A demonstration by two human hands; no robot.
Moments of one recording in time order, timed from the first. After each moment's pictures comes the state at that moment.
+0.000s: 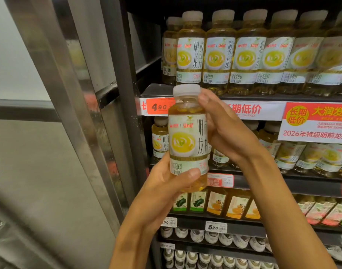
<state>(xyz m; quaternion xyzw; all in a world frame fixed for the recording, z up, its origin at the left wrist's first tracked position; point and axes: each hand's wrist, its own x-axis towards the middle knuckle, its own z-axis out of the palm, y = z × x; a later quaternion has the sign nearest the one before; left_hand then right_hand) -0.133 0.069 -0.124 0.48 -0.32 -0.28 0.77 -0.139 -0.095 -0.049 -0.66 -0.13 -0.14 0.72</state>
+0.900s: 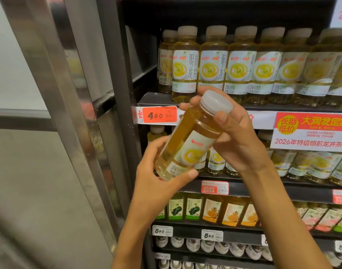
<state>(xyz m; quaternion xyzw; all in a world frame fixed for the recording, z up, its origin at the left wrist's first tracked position) -0.121 0.061 -0.113 0.63 -0.36 0.06 0.68 -0.158 -0.096 -0.040 -0.57 -0.27 -0.19 0.75</state>
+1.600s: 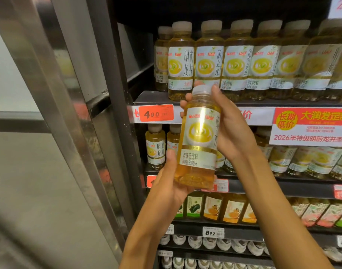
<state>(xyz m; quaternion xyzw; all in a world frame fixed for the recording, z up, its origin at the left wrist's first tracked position) -0.132 0.044 -0.123 0.48 -0.28 -0.27 0.78 -0.135 -0.107 -0.038 -0.46 -0.14 -0.15 0.86</state>
